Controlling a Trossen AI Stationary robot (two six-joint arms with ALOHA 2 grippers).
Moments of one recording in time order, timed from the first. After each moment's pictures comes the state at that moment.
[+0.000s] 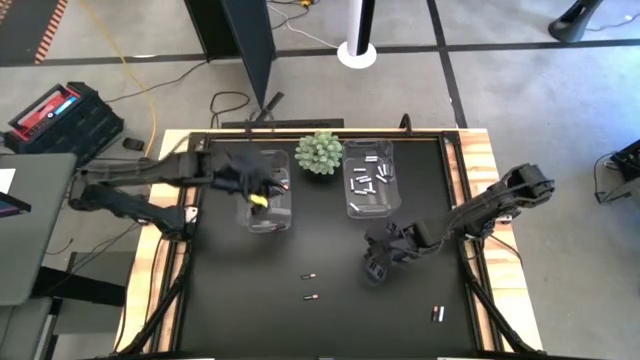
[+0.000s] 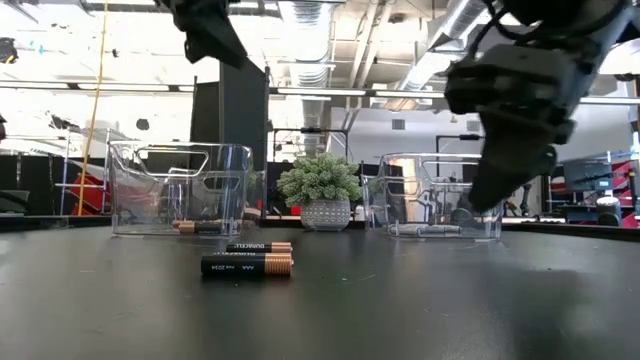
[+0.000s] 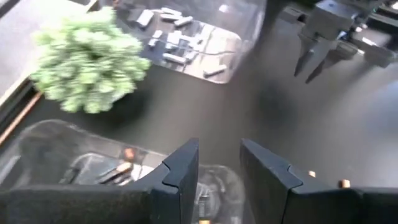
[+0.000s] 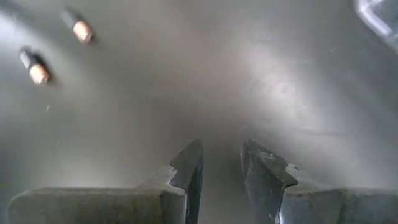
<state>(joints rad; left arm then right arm) 0.14 1.15 1.14 -0.69 -0.08 -0.19 0.36 1.50 0.76 -0.29 0.24 0.92</state>
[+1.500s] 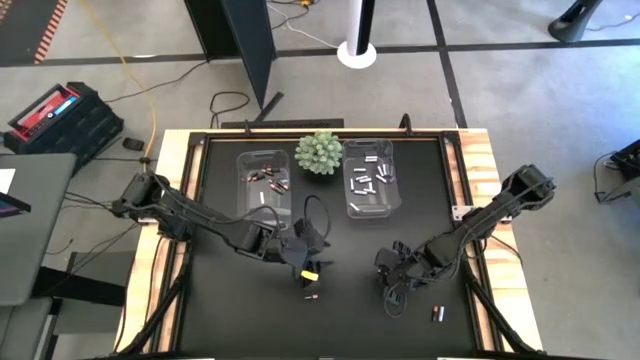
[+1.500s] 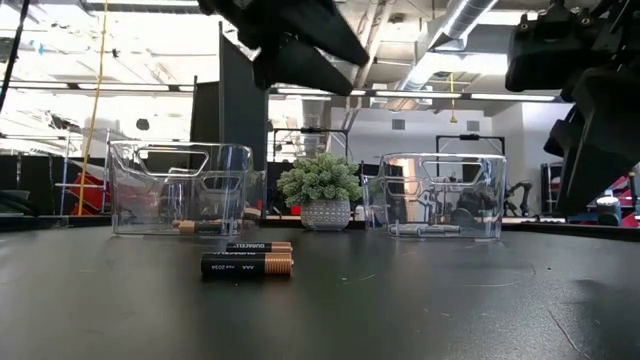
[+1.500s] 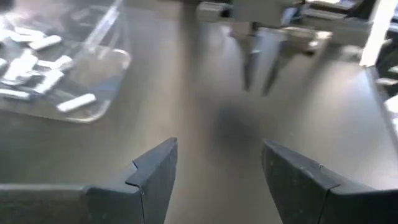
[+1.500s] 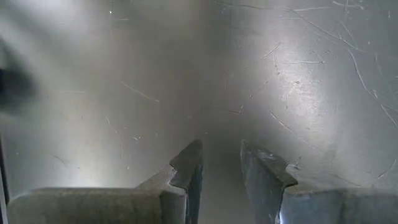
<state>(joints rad) -0.33 1.69 1.15 -0.04 -0.38 -0.36 0.59 1.50 0.76 -0.31 0.24 0.95</state>
